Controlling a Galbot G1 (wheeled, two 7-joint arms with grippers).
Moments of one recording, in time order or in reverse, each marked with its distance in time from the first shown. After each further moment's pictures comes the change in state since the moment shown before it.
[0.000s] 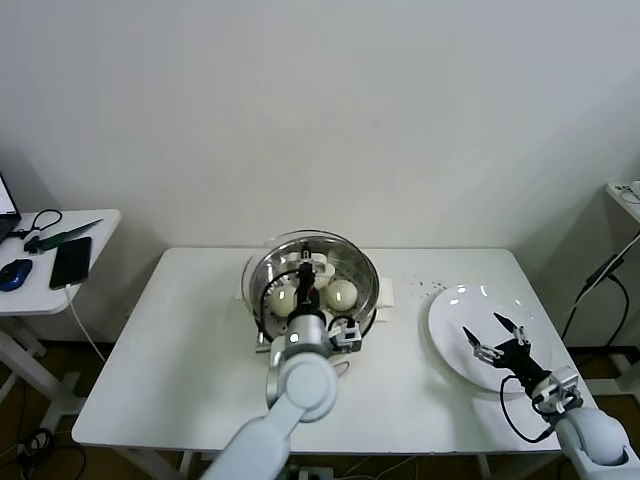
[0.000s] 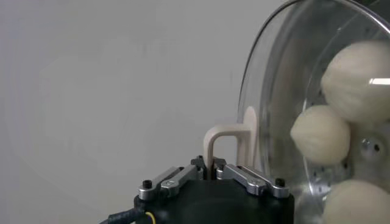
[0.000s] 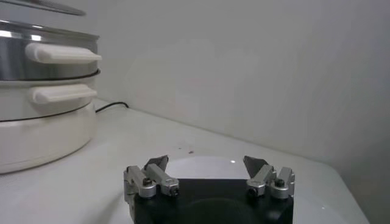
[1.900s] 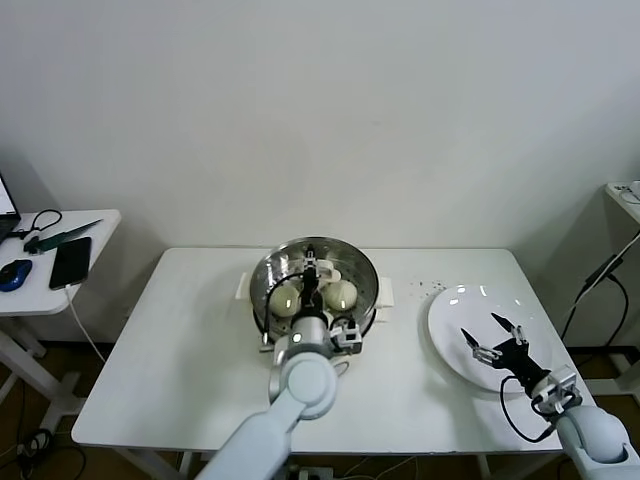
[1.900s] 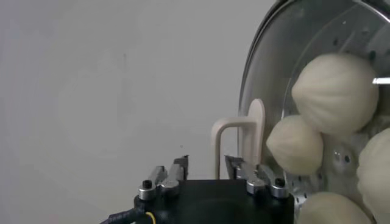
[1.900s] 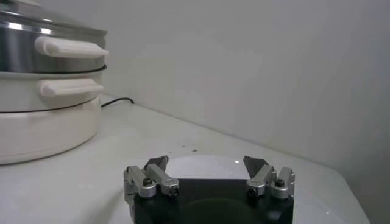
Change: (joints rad) left arm -0.017 0.022 0.020 0.049 -0.084 -0.001 -0.030; right arm 0.014 0.005 0.004 -0.012 -0.038 0.002 -0.034
